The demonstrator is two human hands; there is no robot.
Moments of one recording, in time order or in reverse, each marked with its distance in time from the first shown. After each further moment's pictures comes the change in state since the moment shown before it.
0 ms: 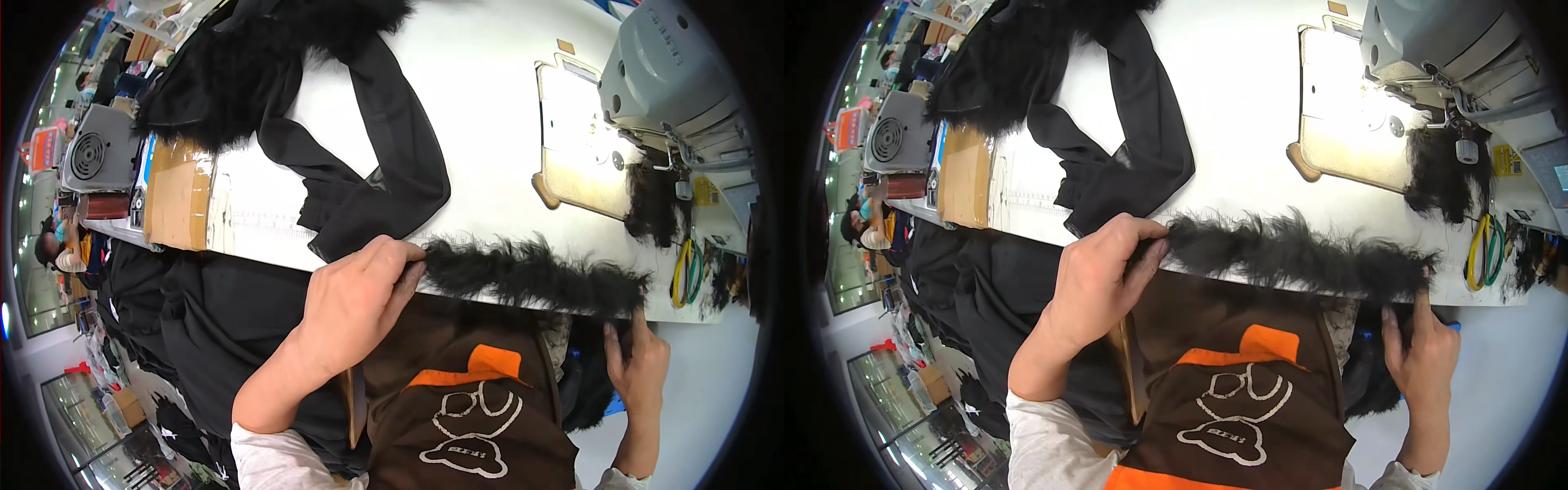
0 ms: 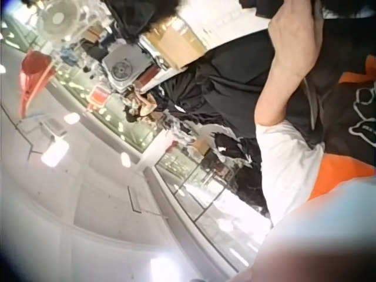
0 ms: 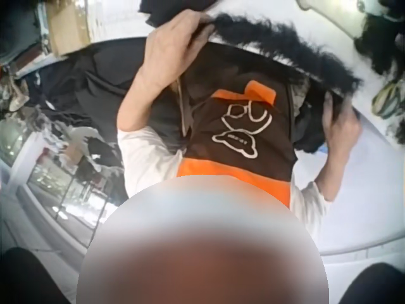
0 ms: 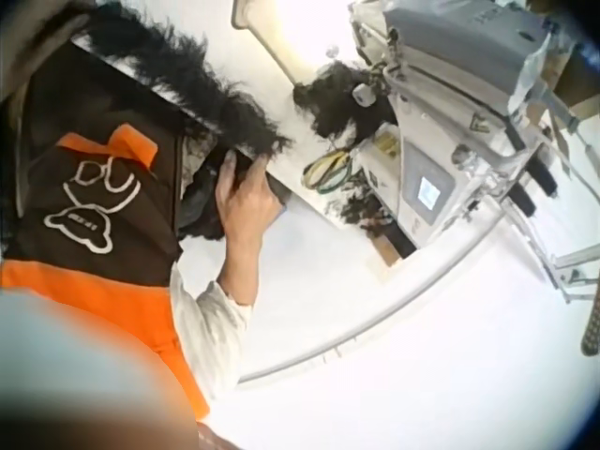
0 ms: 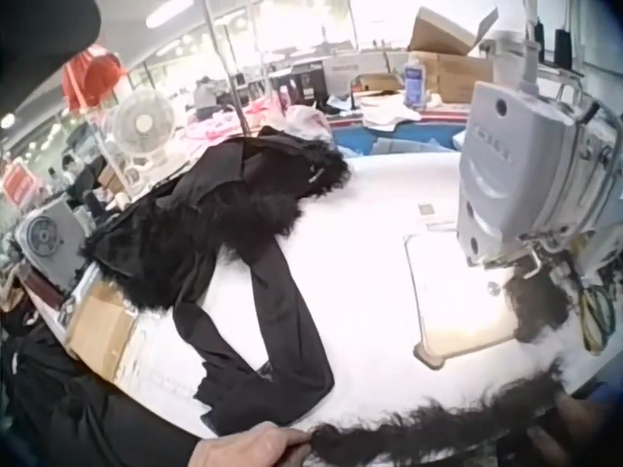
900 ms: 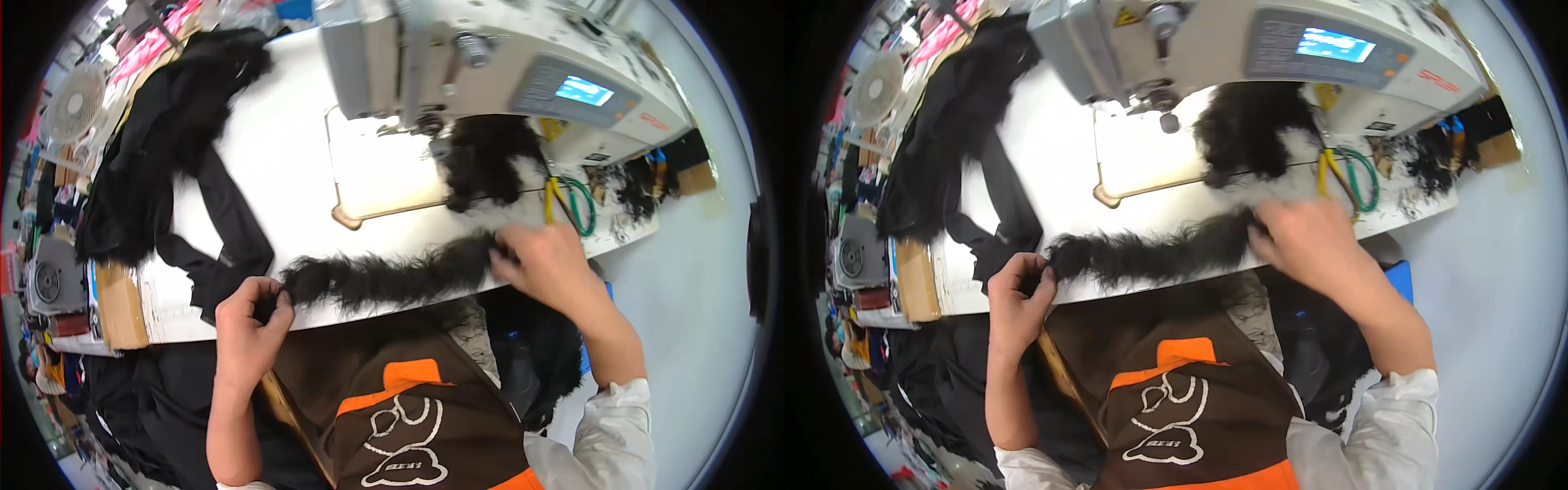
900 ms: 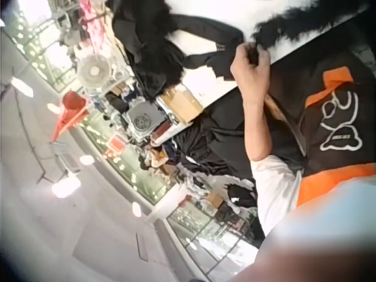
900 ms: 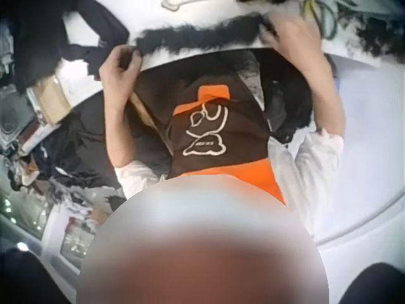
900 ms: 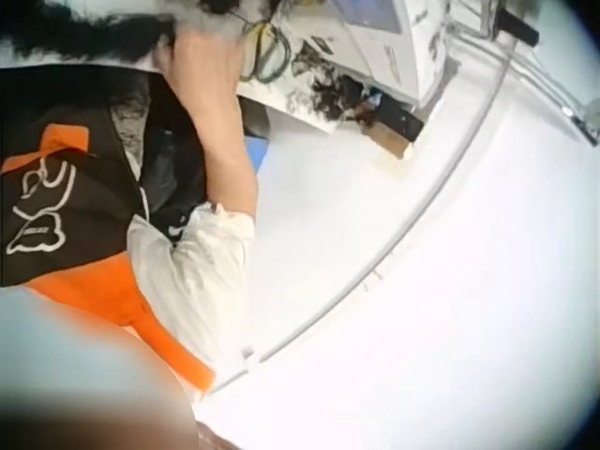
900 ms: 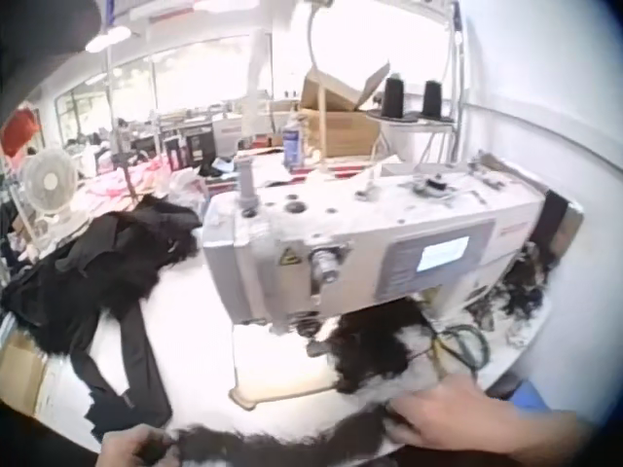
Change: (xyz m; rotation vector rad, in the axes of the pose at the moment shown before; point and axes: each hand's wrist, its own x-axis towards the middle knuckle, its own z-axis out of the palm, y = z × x) left_hand 0.028 0.027 0.021 -0.249 0.045 -0.332; right_hand 0.057 0.046 -0.027 -0.043 0.065 -0.158
